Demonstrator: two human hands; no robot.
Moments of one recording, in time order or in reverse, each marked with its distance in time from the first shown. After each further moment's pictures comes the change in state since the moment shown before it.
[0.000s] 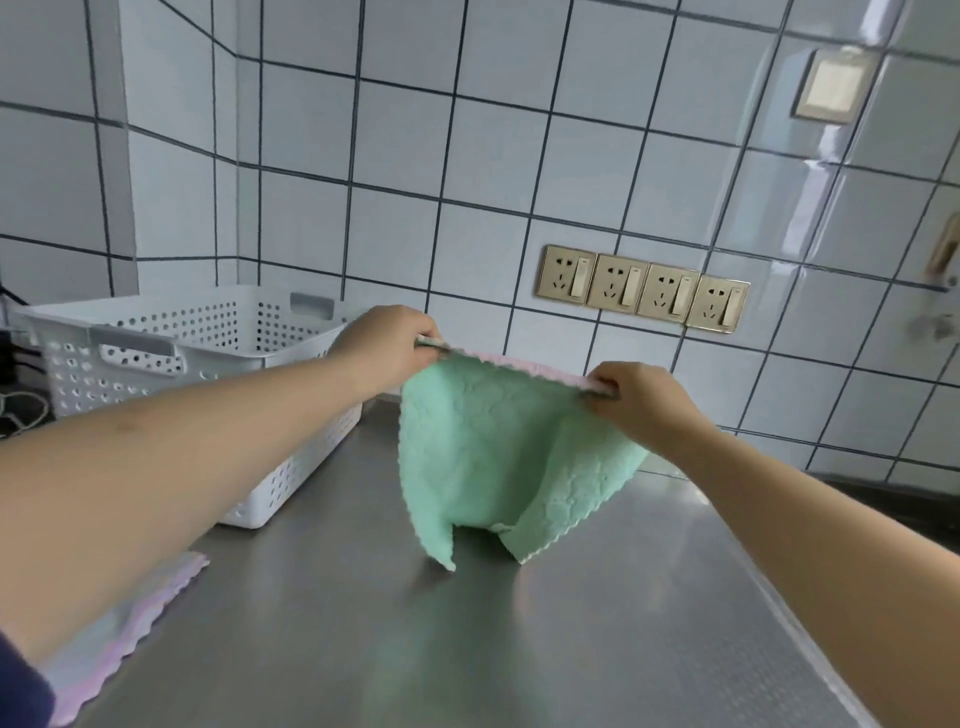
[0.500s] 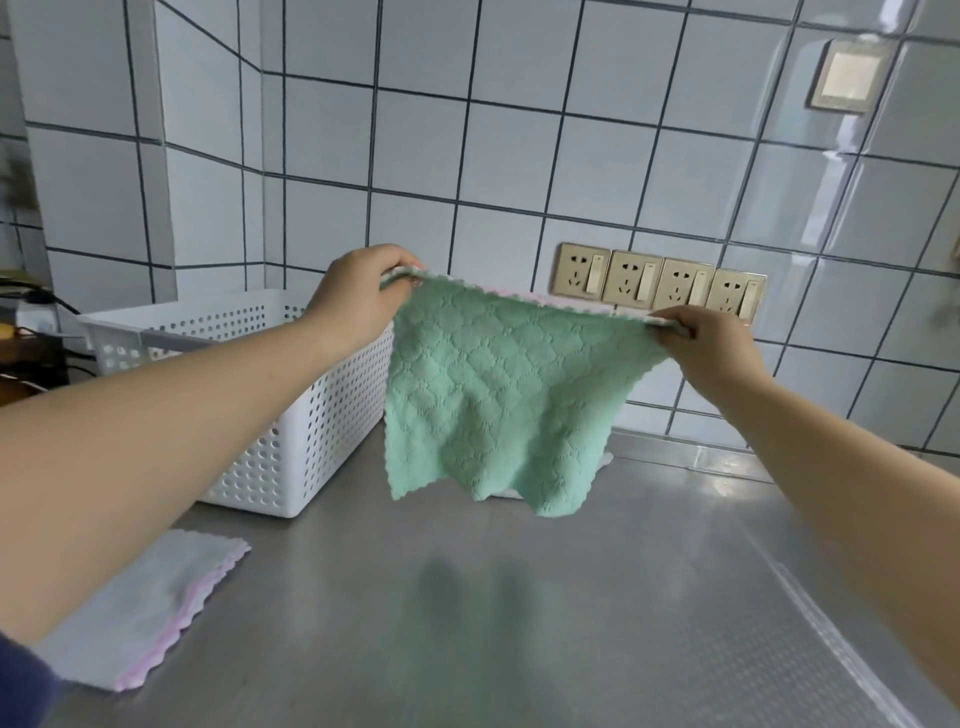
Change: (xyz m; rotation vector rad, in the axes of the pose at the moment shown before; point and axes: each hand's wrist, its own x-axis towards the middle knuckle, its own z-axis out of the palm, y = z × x) left_hand -0.007 -0.007 -0.053 -0.283 0.268 0.011; right_hand 0.007 0.007 -0.040 0.282 0.298 0.136
